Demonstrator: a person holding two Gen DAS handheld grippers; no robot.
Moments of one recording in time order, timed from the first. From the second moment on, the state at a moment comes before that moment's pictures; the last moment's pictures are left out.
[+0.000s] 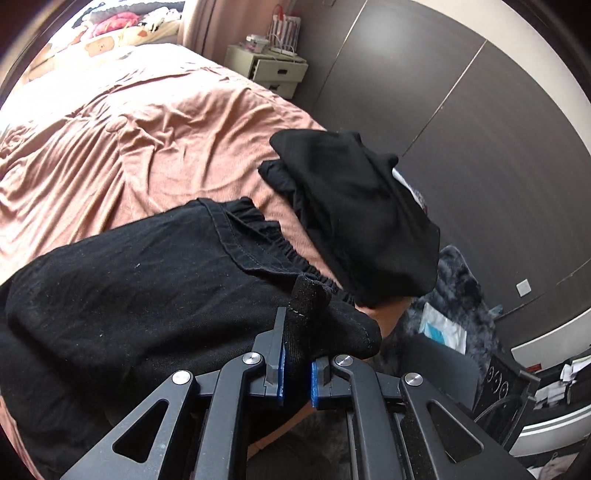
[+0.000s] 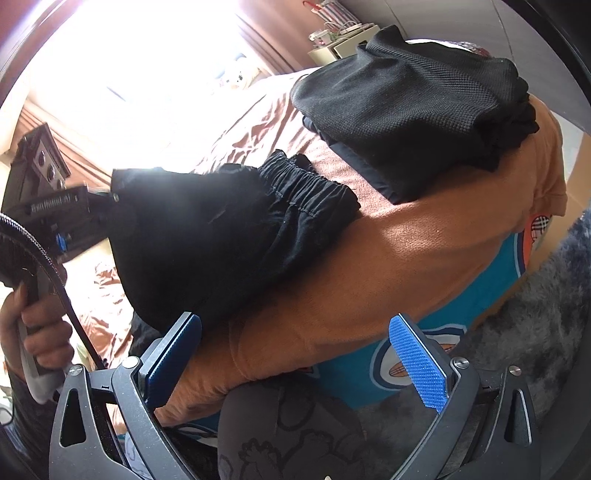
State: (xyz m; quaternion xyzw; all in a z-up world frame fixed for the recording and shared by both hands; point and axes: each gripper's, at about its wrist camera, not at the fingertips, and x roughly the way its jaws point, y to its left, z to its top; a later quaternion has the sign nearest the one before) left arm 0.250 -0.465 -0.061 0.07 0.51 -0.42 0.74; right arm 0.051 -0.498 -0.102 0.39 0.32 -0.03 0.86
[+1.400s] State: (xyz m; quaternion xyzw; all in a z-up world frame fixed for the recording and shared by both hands) left arm 0.319 -0.163 -0.100 -0.04 0.51 -0.21 0.83; right arm 0.136 -0.453 -0.133 0.58 0.25 0.12 0.77
